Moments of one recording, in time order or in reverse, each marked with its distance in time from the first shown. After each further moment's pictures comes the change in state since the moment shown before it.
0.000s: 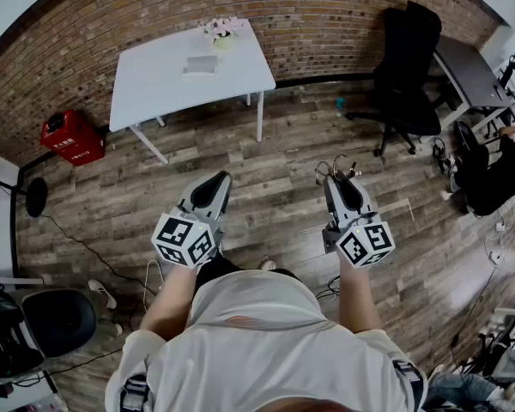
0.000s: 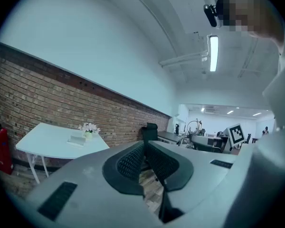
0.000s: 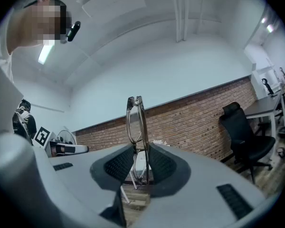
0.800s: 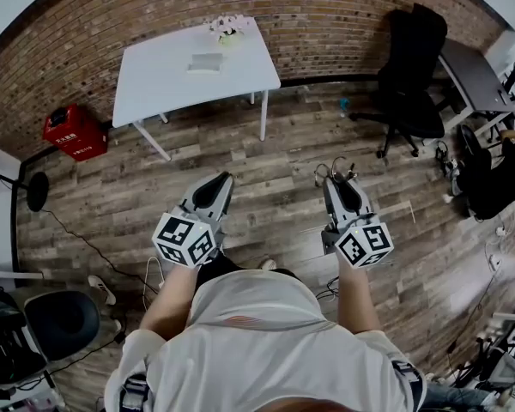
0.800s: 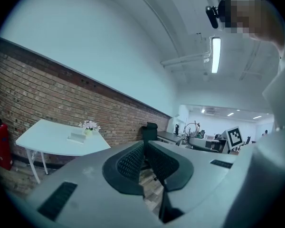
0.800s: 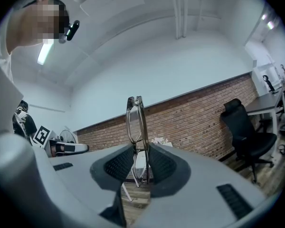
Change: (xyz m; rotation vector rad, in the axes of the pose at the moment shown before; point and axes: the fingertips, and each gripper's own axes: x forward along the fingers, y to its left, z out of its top) left arm -0.001 0.006 -0.004 -0.029 0.007 -0.004; right arm 0.010 0.004 -0.012 0.015 0.023 0.010
